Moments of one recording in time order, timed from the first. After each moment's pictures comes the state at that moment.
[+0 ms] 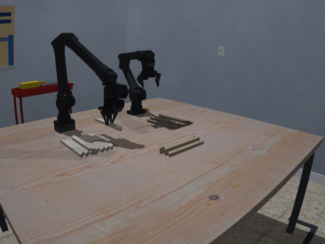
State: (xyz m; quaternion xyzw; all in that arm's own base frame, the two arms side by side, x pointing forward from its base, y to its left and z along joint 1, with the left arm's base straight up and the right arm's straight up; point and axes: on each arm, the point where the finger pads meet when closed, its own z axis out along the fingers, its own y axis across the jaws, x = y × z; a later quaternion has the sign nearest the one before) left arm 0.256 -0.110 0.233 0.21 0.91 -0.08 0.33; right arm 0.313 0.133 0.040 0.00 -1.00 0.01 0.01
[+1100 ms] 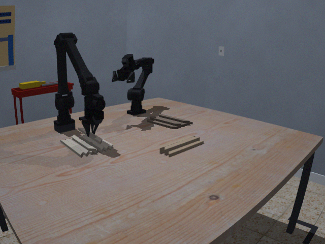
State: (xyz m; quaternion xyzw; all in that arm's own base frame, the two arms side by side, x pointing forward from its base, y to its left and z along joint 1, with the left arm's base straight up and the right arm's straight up) left arm 0.164 -0.277 0.270 0.39 0.71 -0.31 0.49; right arm 0.327 0.005 0.010 -0.03 -1.00 0.01 0.02
